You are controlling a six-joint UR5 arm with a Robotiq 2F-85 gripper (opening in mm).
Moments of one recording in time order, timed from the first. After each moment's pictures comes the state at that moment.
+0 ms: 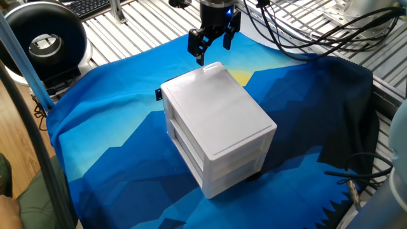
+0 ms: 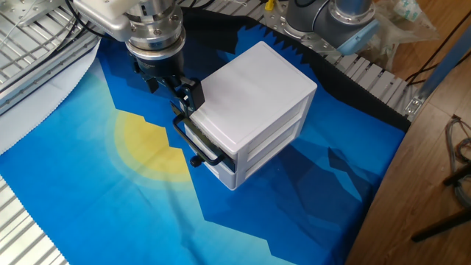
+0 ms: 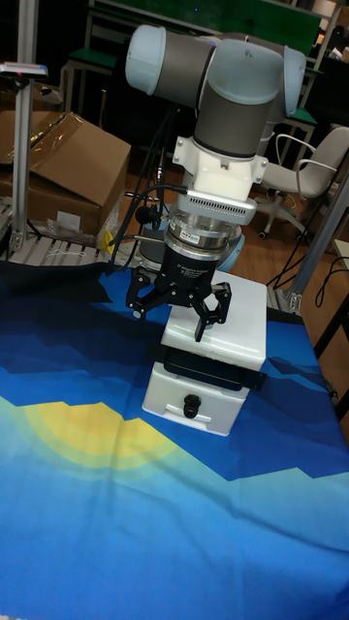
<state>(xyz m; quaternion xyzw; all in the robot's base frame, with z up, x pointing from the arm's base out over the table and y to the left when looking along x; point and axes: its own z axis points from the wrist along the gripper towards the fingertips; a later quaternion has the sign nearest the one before) 0.544 0.002 0.190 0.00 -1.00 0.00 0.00</state>
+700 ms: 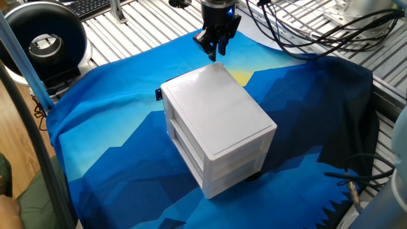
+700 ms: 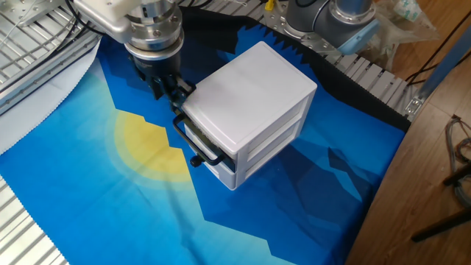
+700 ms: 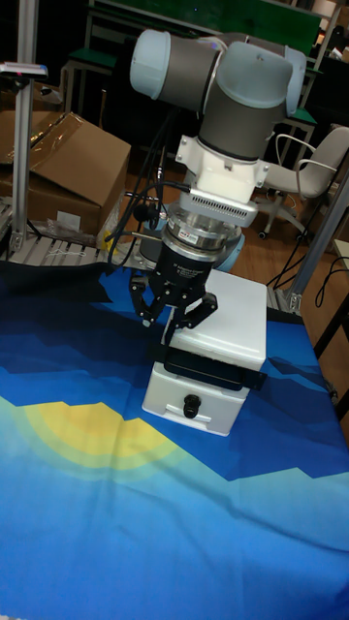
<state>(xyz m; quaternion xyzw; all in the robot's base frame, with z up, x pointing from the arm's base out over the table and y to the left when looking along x) 0.547 -0.015 0.190 0.00 -1.00 0.03 -0.01</state>
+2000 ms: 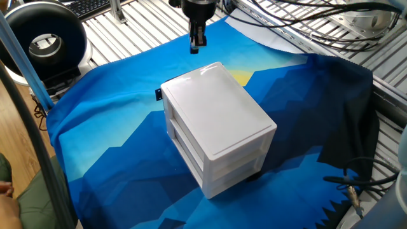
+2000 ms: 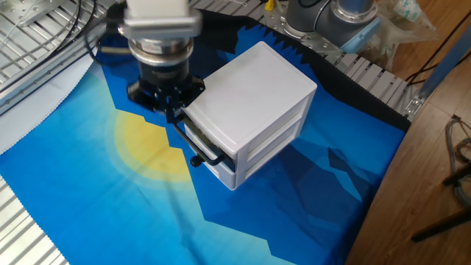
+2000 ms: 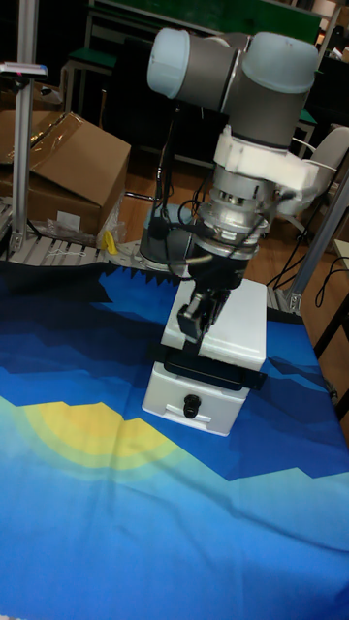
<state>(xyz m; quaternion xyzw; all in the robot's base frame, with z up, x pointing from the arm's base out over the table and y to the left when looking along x) 0.582 0.039 0.206 0.52 -0.85 0.03 -0.05</state>
